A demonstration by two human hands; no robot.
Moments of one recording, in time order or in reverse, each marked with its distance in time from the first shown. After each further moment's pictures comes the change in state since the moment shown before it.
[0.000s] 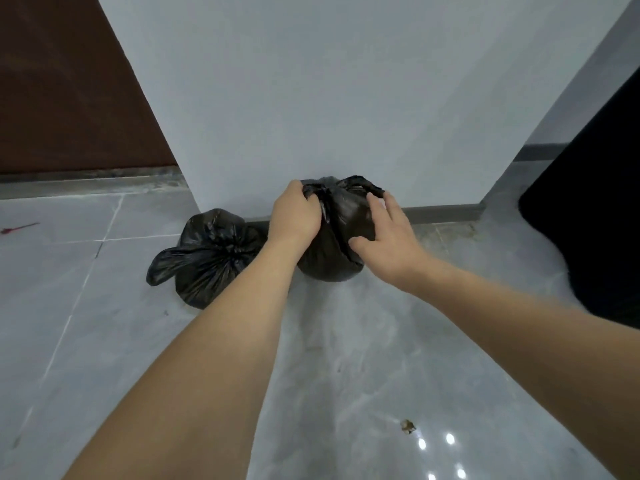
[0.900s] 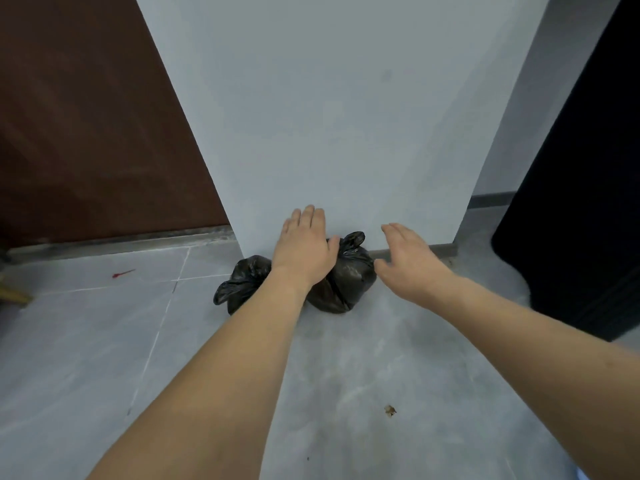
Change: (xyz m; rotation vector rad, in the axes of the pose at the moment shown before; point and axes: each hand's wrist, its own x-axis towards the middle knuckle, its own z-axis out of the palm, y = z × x) left_hand -0.124 0.126 -0.099 0.698 -0.039 0.365; right_hand -0.123 -0.050 -0.143 -0.235 0.010 -0.169
